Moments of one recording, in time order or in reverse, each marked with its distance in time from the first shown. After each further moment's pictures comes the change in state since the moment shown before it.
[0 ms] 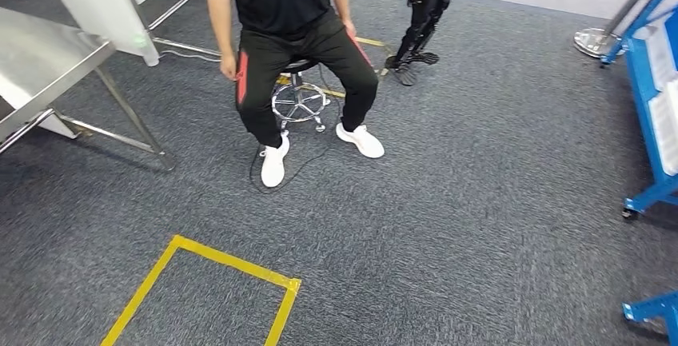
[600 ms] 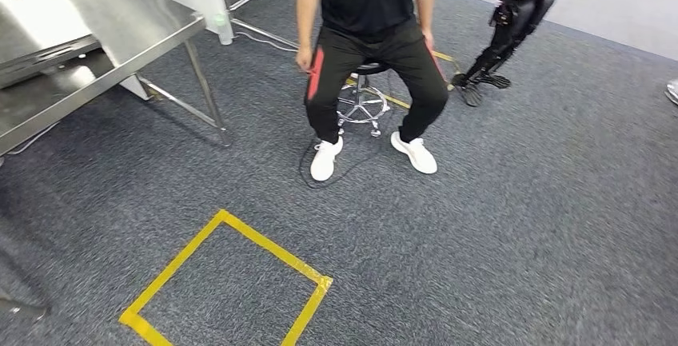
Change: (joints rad) left arm 0.009 0.014 0.115 -0.001 0.196 0.103 0.042; right arm -0.014 0.001 0.103 -0.001 0.156 0.004 -0.063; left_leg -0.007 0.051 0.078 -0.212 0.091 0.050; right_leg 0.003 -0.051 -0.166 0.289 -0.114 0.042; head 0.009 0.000
